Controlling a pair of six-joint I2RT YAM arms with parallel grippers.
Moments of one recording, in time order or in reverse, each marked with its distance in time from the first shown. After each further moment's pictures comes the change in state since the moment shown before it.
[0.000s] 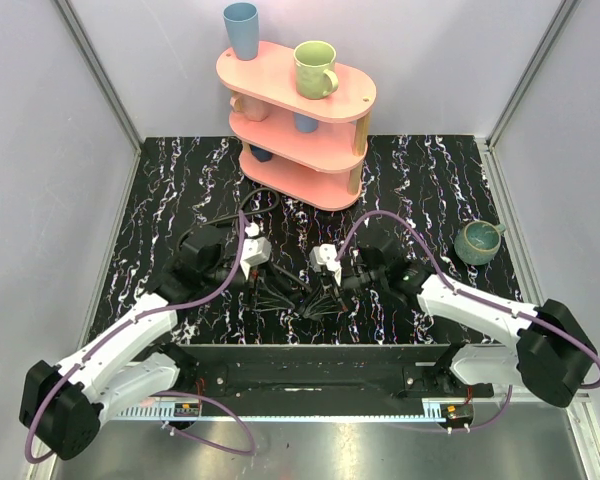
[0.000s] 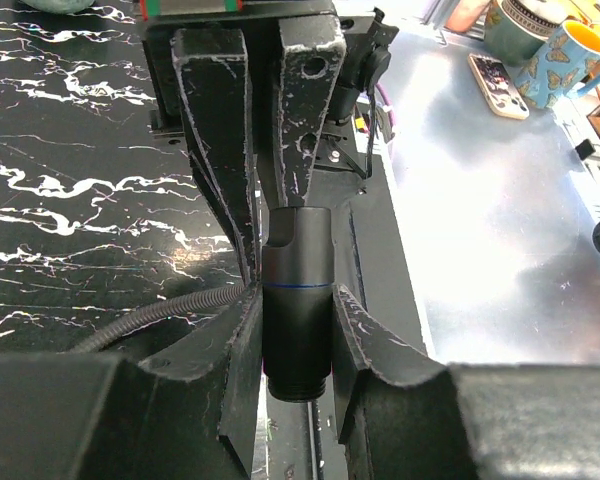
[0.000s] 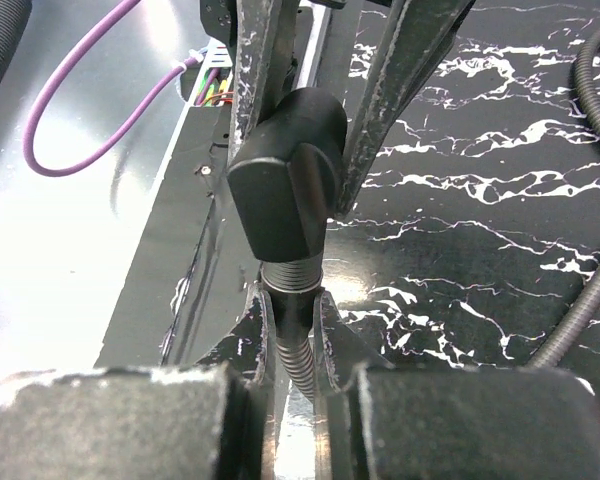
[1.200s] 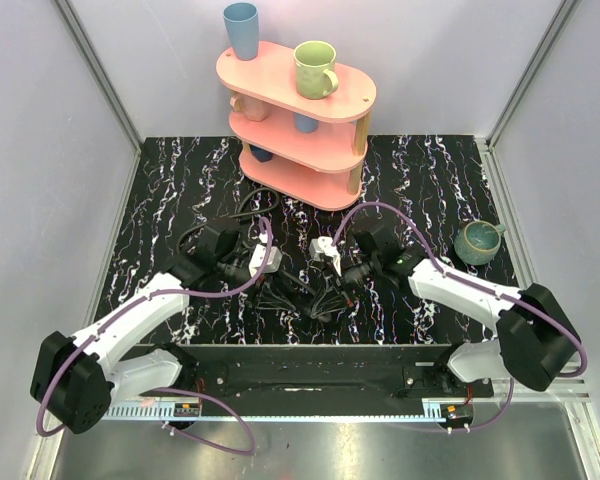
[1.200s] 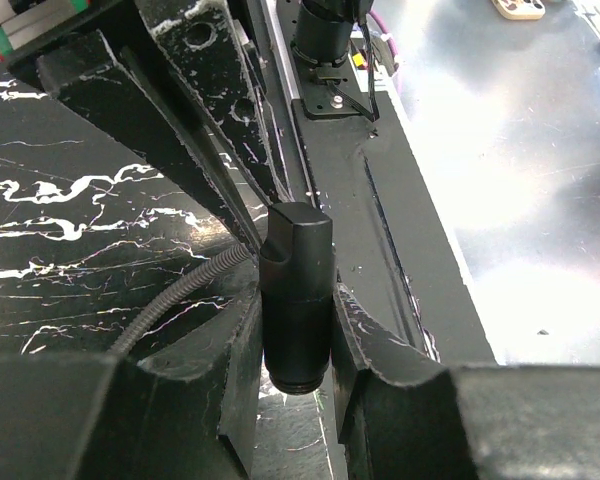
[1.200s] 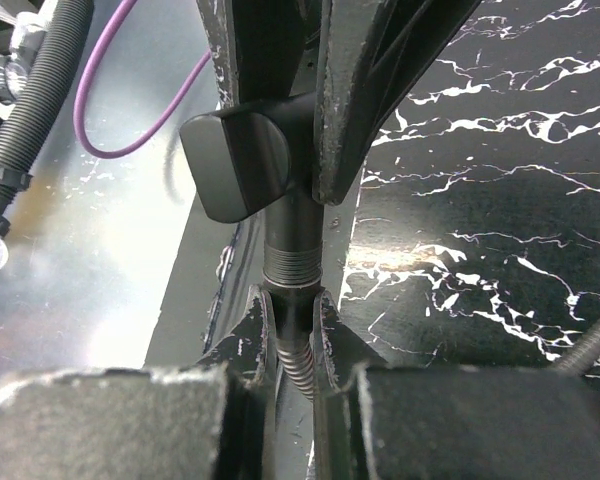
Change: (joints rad) left arm -0.003 0.174 0.115 -0.267 0.075 0.450; right arm -0.087 0.114 0.089 -0.218 -0.146 -0.034
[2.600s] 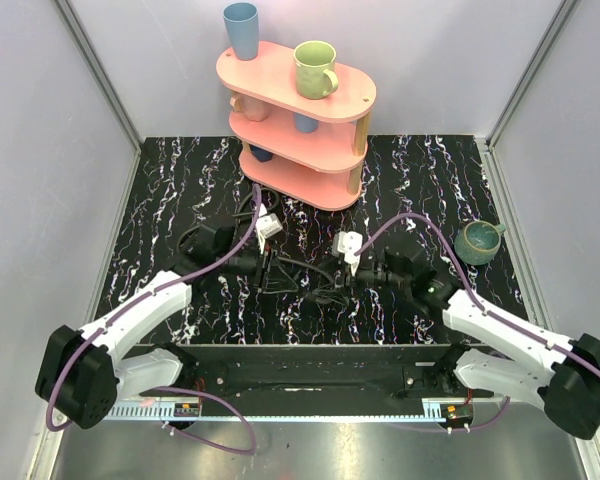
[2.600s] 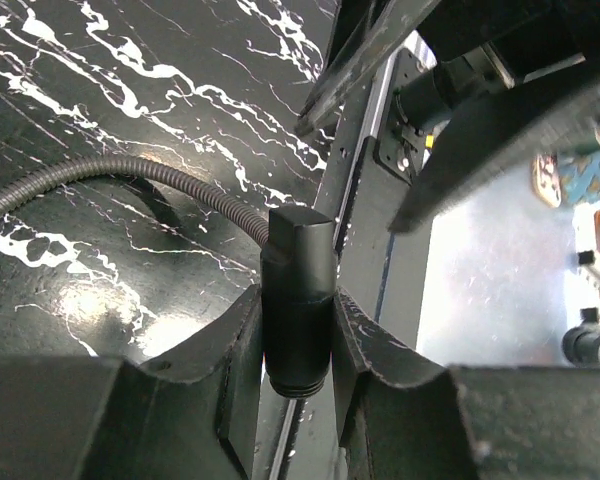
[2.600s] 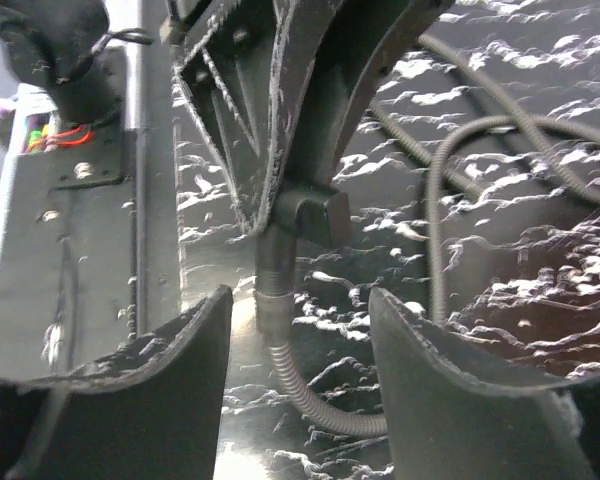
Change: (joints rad) left arm 0.049 0.036 -0.032 0.161 -0.255 -0.603; right arm 0.022 -0.307 -0.146 0.214 0.425 0.071
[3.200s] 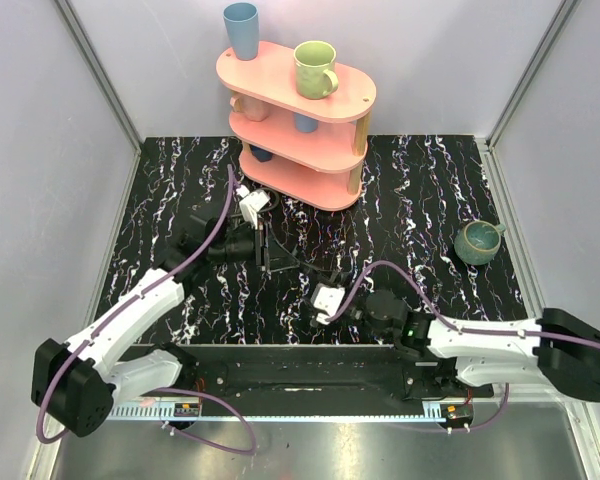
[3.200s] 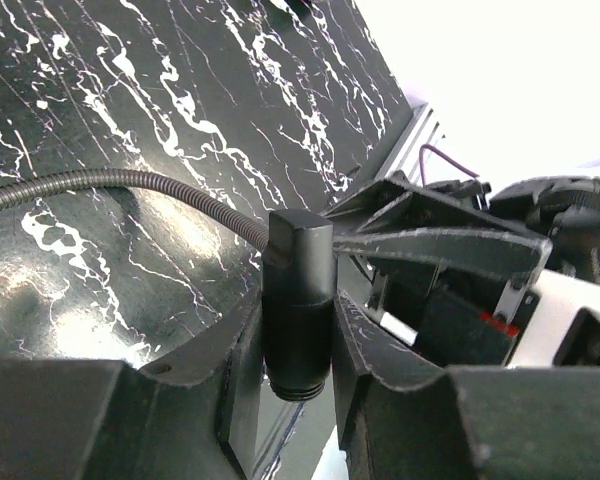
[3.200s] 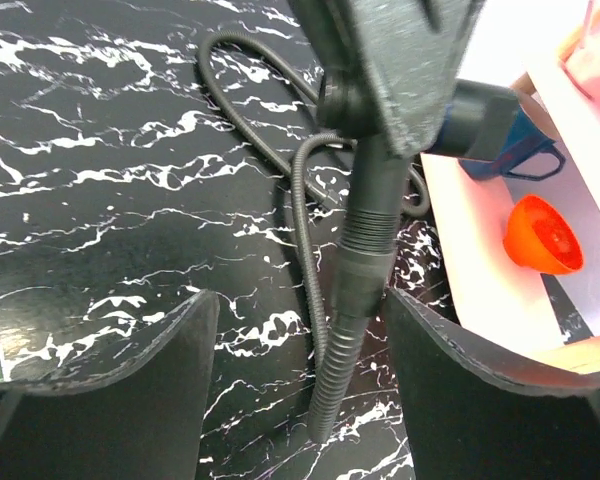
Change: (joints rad) left arm -0.003 -0.056 0.105 -0.032 -0.225 -0.386; right arm 0.436 0.021 -0.271 0.508 0.814 -0.298
